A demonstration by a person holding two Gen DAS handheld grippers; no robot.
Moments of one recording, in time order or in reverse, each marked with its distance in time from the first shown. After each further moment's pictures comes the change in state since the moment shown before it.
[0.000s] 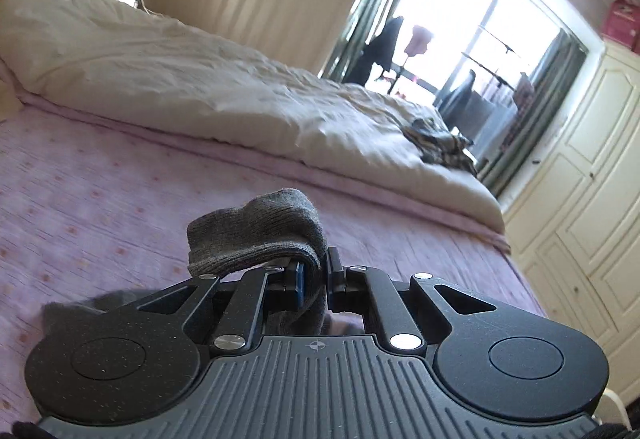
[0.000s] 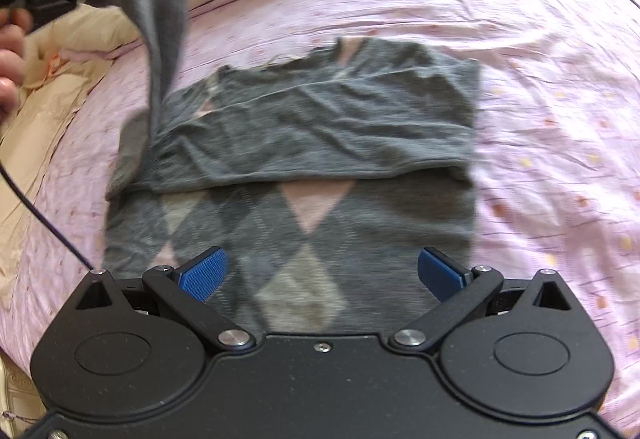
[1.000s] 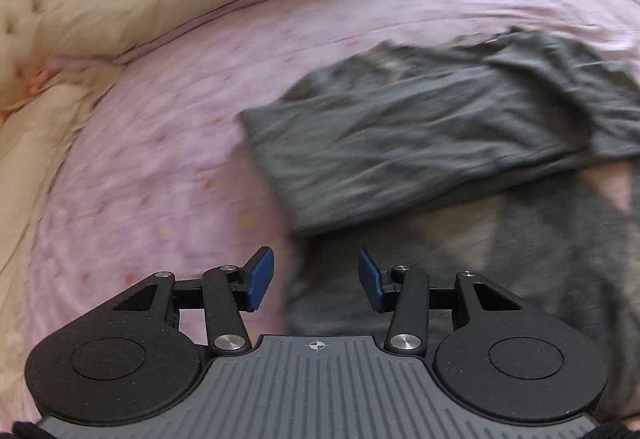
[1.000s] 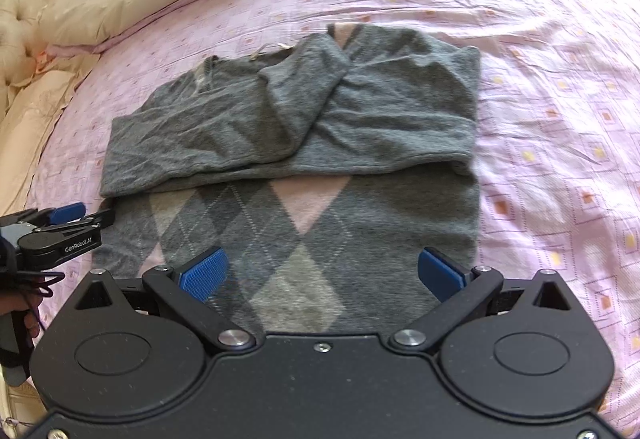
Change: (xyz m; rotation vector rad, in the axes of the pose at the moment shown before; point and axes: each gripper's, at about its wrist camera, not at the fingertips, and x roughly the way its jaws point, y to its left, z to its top) left arm -0.017 0.105 -0.121 0.424 0.389 0.551; right arm 0.016 0.011 0.005 0.002 0.045 -0.017
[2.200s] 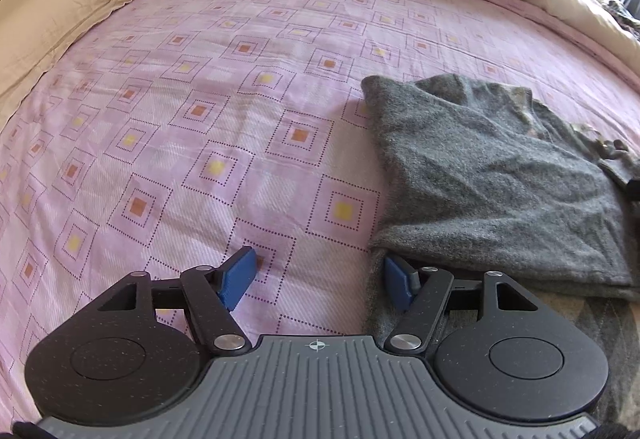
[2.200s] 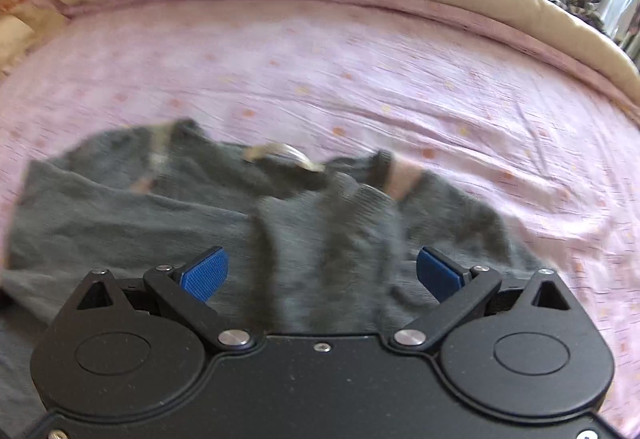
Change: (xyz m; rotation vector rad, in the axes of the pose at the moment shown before) left arm 0.058 0.076 -0.006 -0.453 0.064 -0.099; right arm 0.115 0.062 0.123 -0.284 -0.094 -0.270
